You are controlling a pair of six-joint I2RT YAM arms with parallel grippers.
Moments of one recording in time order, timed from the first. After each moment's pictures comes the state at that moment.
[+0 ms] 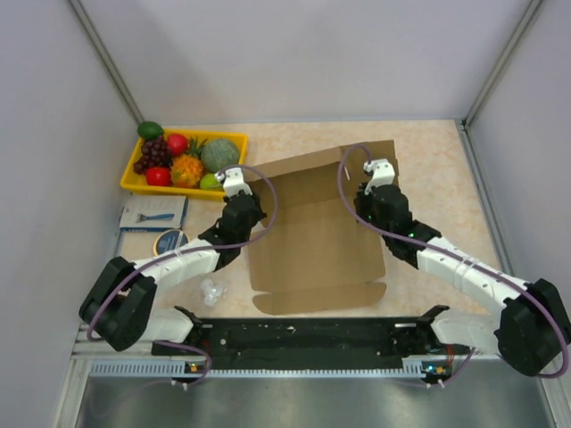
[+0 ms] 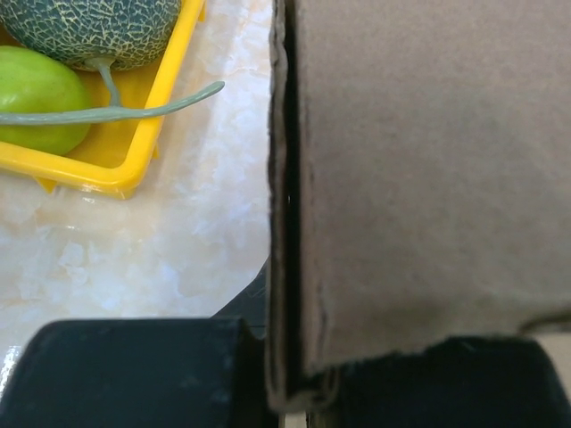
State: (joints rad) left arm -0.62 1.33 0.63 0.38 -0.50 -0.50; right arm 0.57 1.14 0.72 0.03 0.24 0.24
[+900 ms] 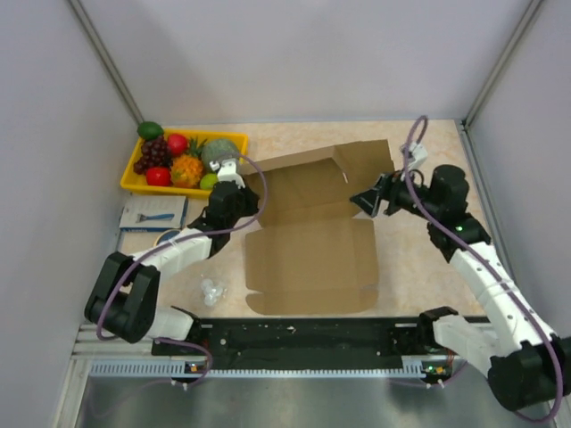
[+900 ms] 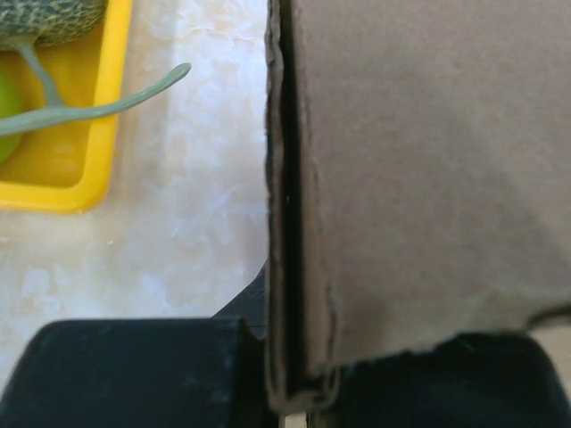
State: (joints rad) left arm -0.46 1.37 0.66 0.32 -0.18 -0.49; right arm 0.27 1.00 0.83 -0.13 -0.58 0.33
